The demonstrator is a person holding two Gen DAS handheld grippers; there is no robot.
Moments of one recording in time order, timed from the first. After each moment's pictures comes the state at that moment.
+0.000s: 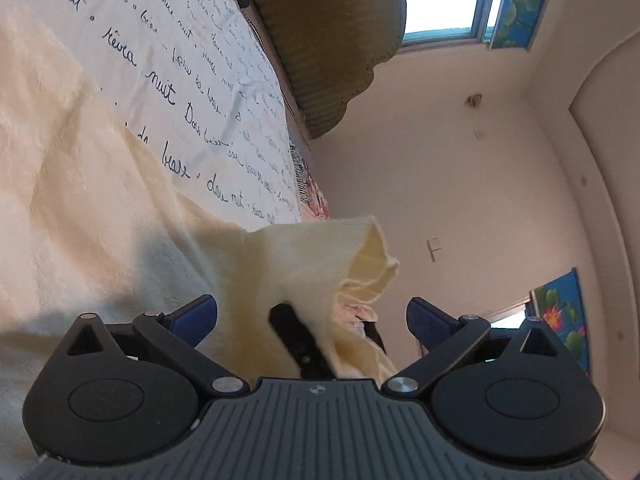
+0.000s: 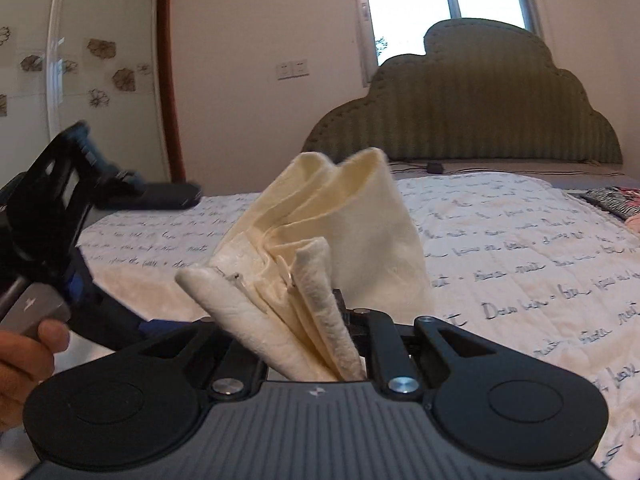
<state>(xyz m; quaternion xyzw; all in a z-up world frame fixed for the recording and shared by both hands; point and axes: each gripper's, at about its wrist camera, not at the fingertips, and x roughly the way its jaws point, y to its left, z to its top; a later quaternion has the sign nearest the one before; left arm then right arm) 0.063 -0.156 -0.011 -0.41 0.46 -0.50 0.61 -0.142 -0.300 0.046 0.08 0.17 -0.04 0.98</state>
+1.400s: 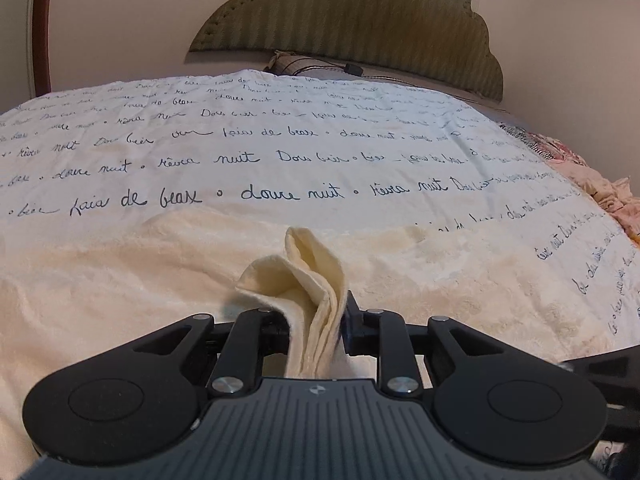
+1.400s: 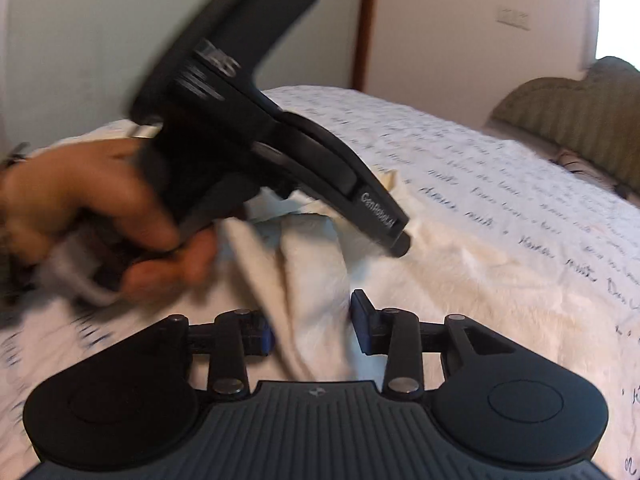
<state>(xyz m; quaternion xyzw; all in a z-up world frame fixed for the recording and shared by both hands) 0.092 -0.057 0.019 0.04 0.35 -0.29 0.89 -0.035 -0.158 0.042 -0.05 0.29 0.22 0.93</state>
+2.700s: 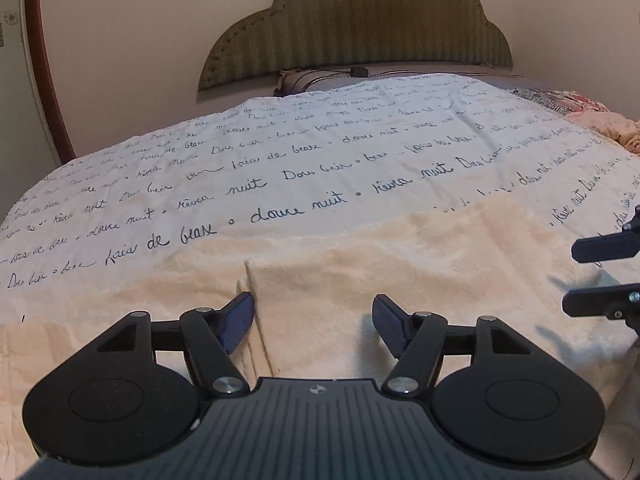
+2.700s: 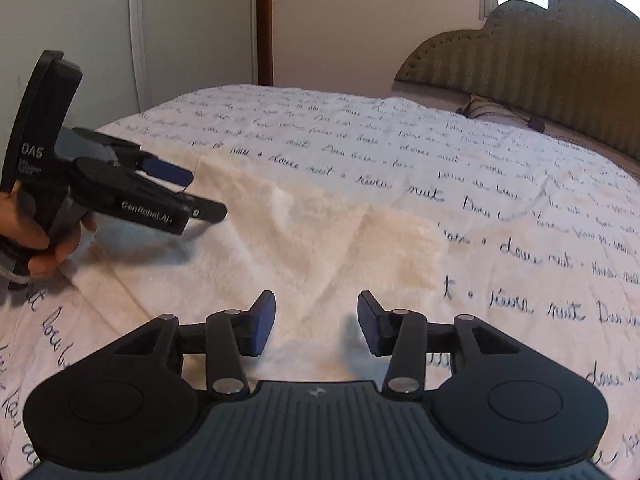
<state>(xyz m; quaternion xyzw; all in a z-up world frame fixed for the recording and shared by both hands) 0.062 -0.086 0.029 0.15 0.30 -0.24 0.91 -0.066 -0.256 0.043 -0.02 0.30 0.06 0.95</state>
